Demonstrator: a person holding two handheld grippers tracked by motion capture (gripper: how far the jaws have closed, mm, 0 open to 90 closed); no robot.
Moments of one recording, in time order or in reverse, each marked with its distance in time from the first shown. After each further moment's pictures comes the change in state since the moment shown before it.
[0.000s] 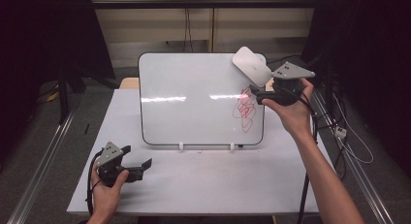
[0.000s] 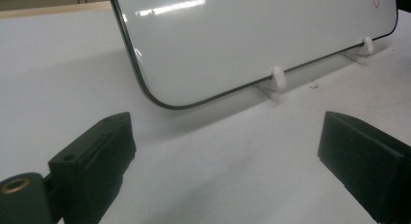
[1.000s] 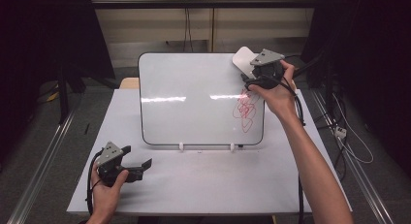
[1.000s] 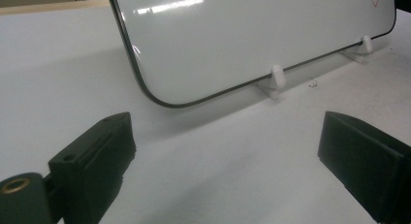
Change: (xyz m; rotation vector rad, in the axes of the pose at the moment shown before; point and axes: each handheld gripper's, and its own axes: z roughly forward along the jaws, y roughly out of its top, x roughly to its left) left arm 0.001 0.000 0.000 0.002 -0.006 -0.002; right arm -0.002 0.024 0.057 0.124 -0.064 -0.179
